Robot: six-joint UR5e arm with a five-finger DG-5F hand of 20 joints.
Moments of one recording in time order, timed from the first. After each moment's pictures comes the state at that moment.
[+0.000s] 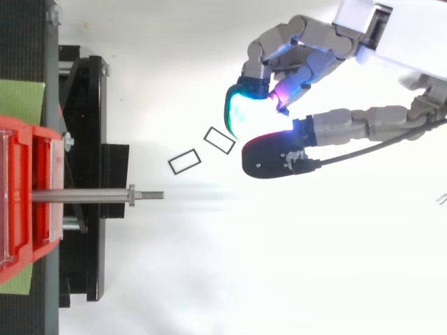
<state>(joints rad) 0.14 -2.16 -1.18 -3.25 -1.12 -0.30</state>
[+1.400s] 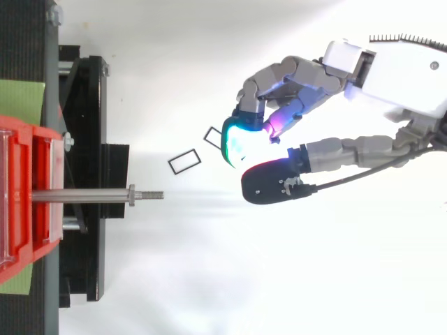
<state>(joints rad) 0.17 -2.16 -1.27 -3.16 -1.13 -0.26</state>
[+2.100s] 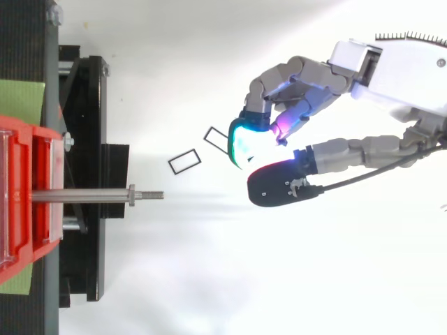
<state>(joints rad) 0.17 -2.16 -1.23 -3.24 -1.13 -0.22</state>
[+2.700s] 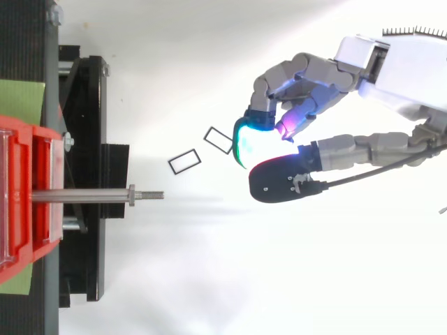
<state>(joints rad) 0.17 -2.16 -1.19 -3.31 -1.13 -0.22</state>
